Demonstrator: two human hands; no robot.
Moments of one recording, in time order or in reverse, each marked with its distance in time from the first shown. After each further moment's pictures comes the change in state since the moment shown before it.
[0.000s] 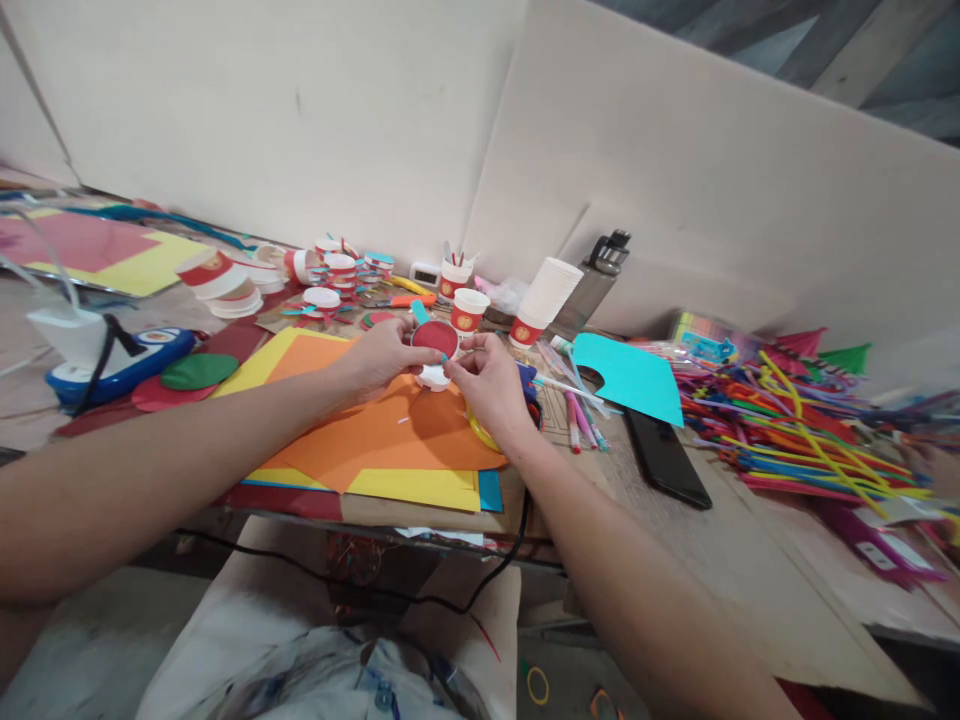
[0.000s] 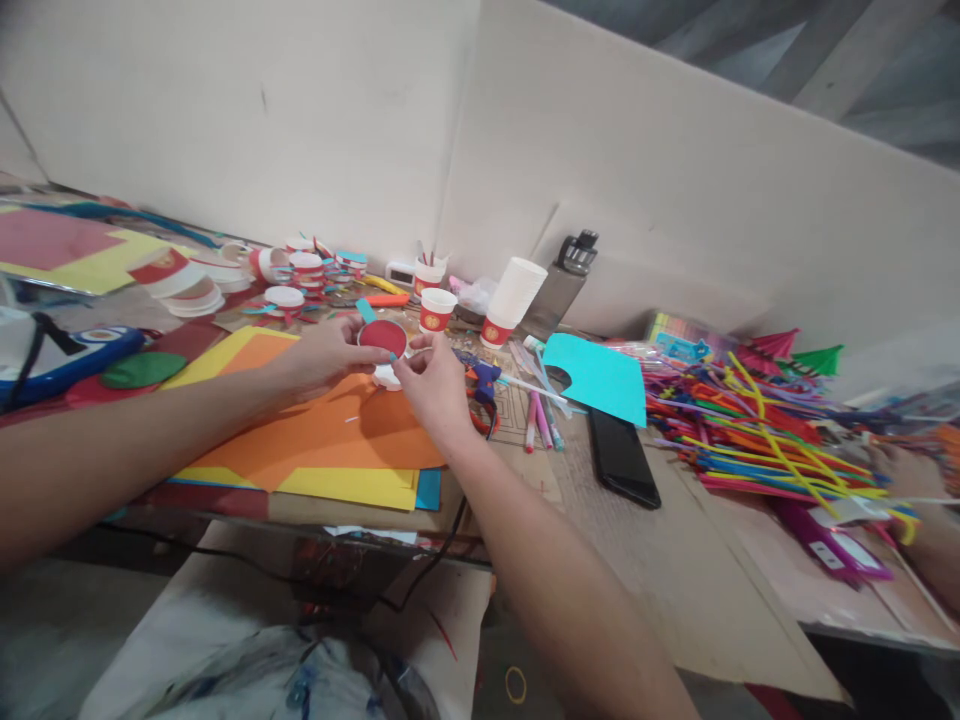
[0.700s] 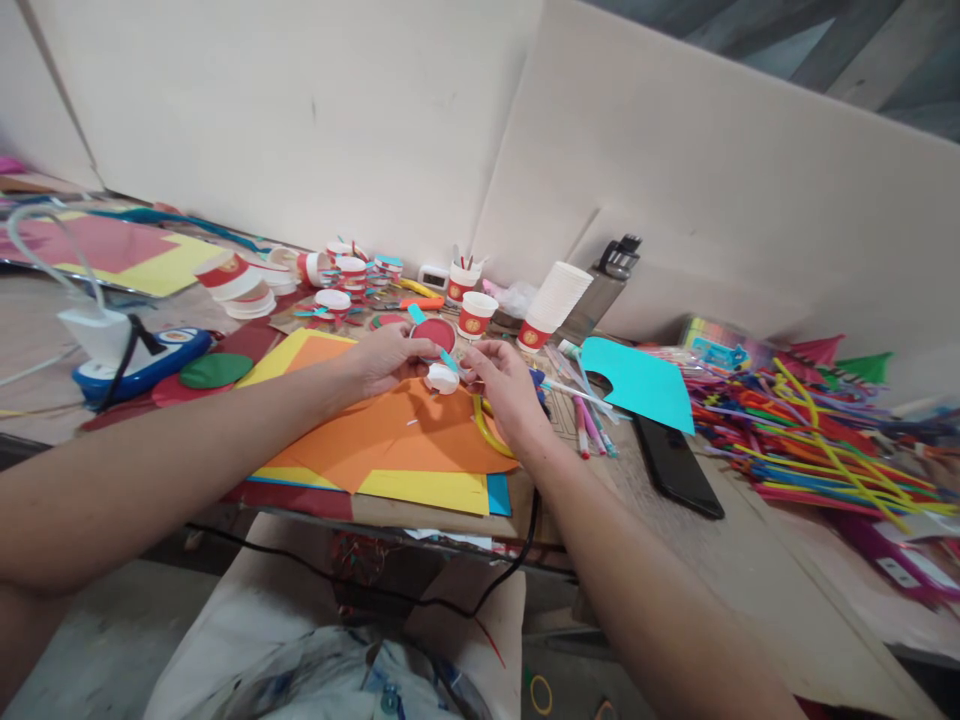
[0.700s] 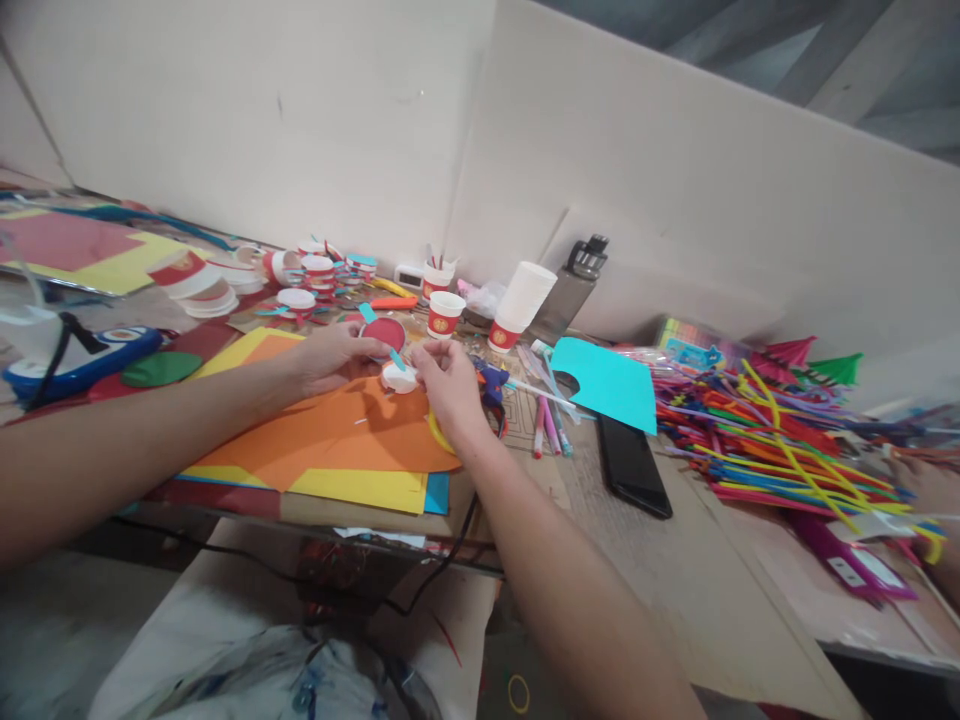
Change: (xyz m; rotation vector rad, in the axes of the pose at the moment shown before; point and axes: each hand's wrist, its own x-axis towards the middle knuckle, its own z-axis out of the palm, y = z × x) left_hand 0.006 0.005 -0.004 -0.220 0.057 -0.178; right_hand 0.004 -0.003 -0.001 0.334 0.020 0.208
